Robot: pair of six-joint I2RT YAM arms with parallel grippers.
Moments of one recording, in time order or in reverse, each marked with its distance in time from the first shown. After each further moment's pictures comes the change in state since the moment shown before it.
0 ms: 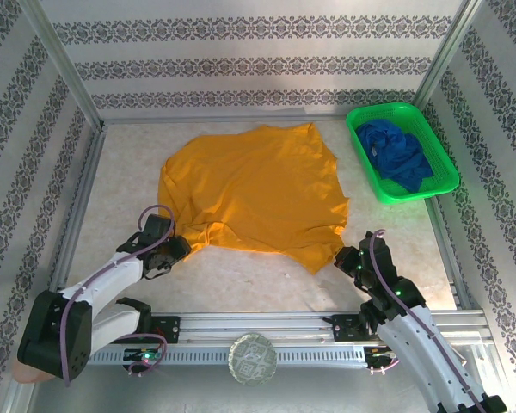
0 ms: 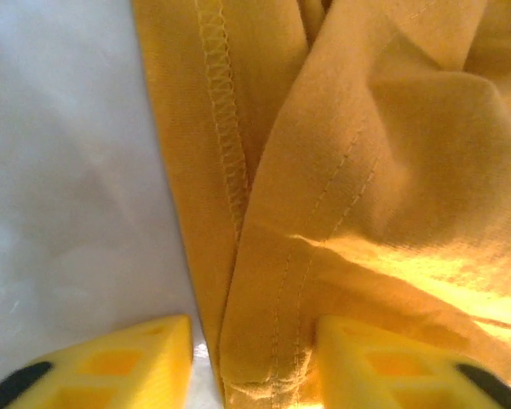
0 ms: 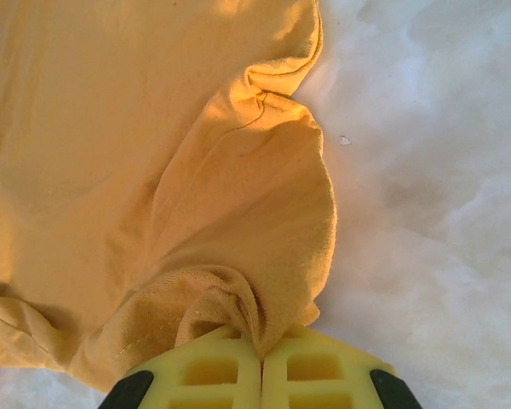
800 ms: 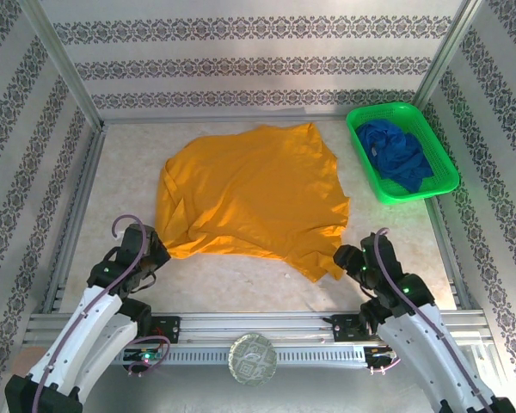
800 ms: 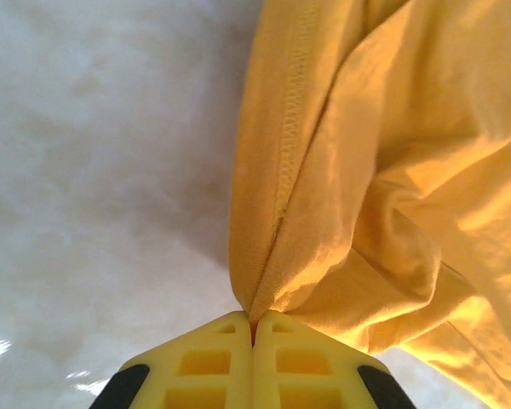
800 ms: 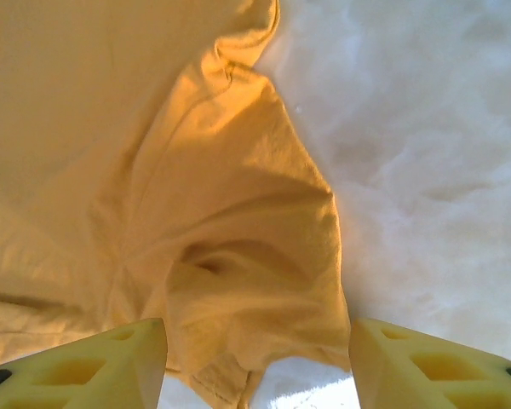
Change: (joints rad) left arm -0.005 -0.481 0.069 -0.426 -0.175 -0.024; right arm 0.041 0.046 0.147 -0.240 0.024 0.009
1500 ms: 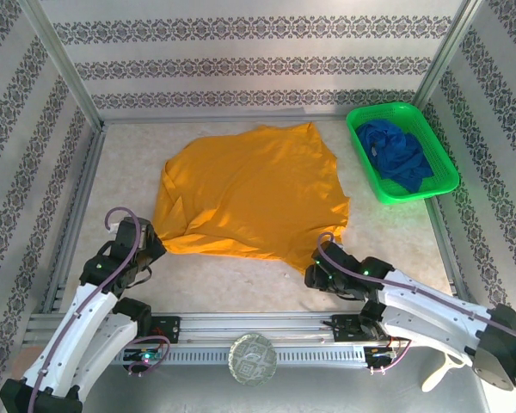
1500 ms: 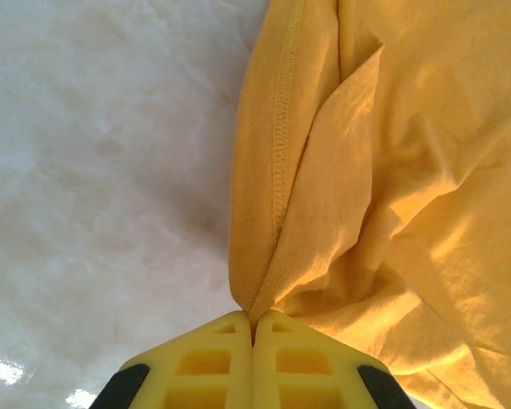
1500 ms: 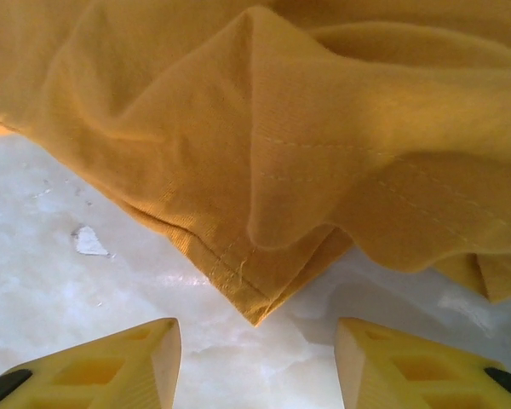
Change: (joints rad) left arm 0.000 0.020 0.130 -0.070 -0.059 0.034; right arm 0.491 0.443 0.001 0.174 0.046 0.044
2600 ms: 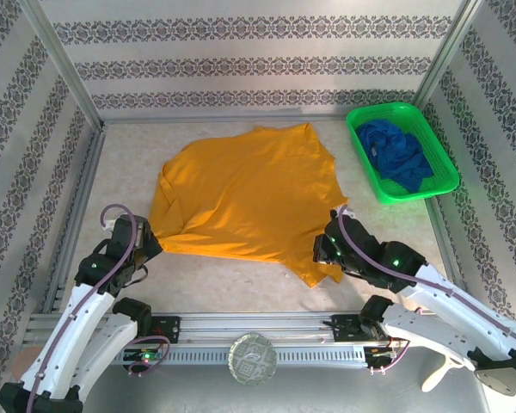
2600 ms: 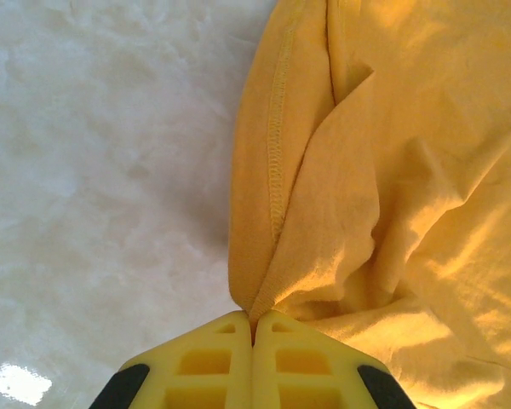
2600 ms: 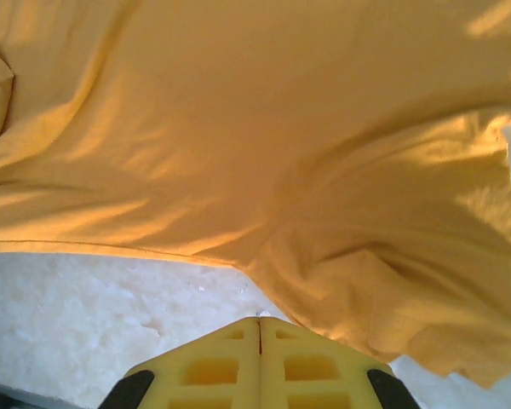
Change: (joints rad) left arm 0.008 0.013 0.060 -0.060 -0.050 0.047; right arm -0.017 -0.064 0.399 -0.174 0.140 -0.116
